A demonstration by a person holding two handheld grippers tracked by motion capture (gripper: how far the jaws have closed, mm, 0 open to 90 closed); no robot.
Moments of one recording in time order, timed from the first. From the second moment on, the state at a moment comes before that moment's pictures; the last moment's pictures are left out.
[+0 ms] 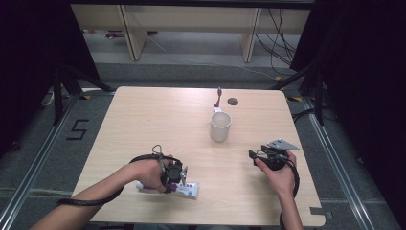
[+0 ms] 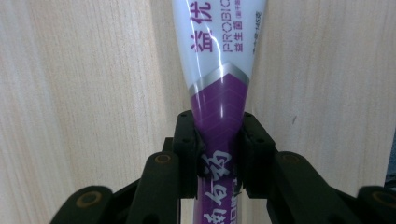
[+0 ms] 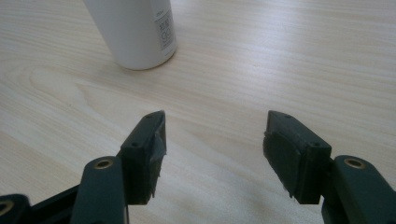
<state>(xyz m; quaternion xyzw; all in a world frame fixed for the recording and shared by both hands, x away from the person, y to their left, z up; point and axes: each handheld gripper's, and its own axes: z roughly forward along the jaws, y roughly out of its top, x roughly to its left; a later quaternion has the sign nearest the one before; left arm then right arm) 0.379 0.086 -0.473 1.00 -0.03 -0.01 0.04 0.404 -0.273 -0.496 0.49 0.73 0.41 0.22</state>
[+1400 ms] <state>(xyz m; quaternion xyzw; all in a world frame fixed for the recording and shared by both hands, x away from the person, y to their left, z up) 0.392 0.137 -0.429 0.86 0.09 0.12 0.49 0.403 -0.271 -0.494 0.49 0.73 0.43 0.22</state>
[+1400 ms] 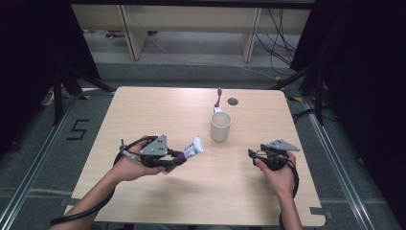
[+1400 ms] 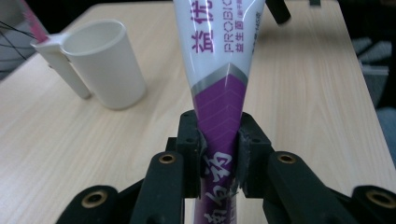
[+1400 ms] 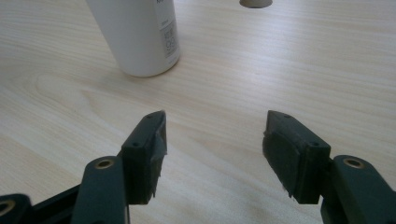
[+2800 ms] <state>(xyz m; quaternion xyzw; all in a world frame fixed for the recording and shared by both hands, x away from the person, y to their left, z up) 0.397 0.134 -0.439 0.68 0.22 0.21 0.66 0.401 -0.268 -0.495 0.48 0.72 0.45 0.24</state>
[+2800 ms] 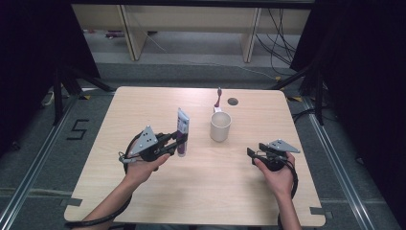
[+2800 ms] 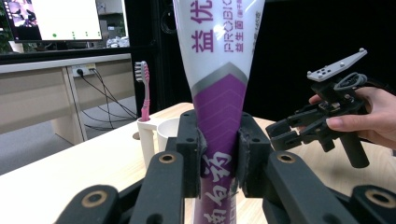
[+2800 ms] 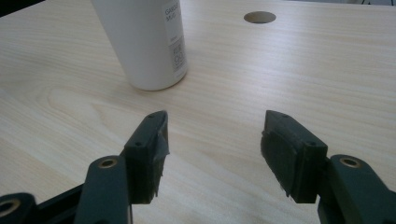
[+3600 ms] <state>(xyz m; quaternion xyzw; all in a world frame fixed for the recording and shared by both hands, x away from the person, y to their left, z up) 0.405 0.112 -0.445 0.68 0.22 0.22 0.66 0.385 -0.232 -0.449 0.43 0.70 0.52 0.22</state>
